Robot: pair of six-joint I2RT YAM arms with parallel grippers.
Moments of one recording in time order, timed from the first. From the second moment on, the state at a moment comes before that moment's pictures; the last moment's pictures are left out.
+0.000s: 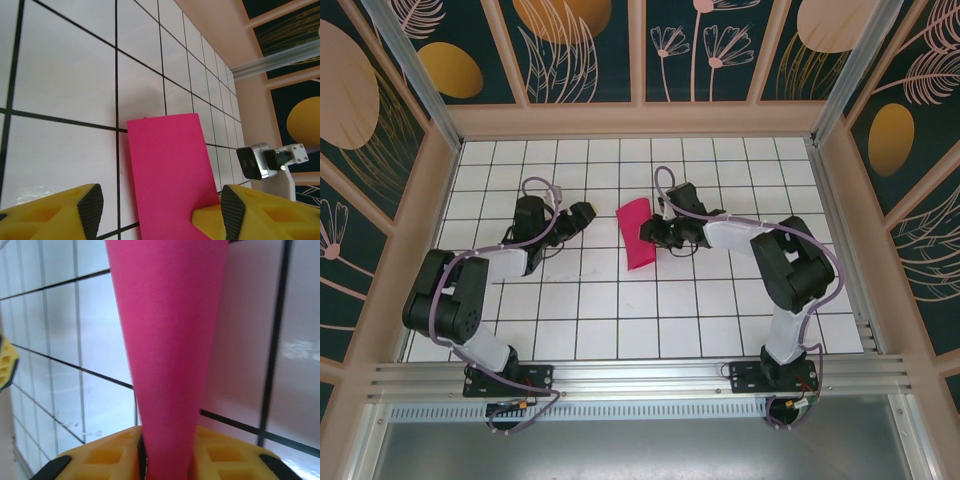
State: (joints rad) left arm -0.24 1.62 0.64 0.52 0.52 -0.88; right arm 0.57 1.85 1.07 -0.10 -0.44 0.73
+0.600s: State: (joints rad) left arm -0.35 1.77 0.72 0.56 0.56 -0.90; right arm 0.57 1.87 1.11 -0.27 -0.23 0.69
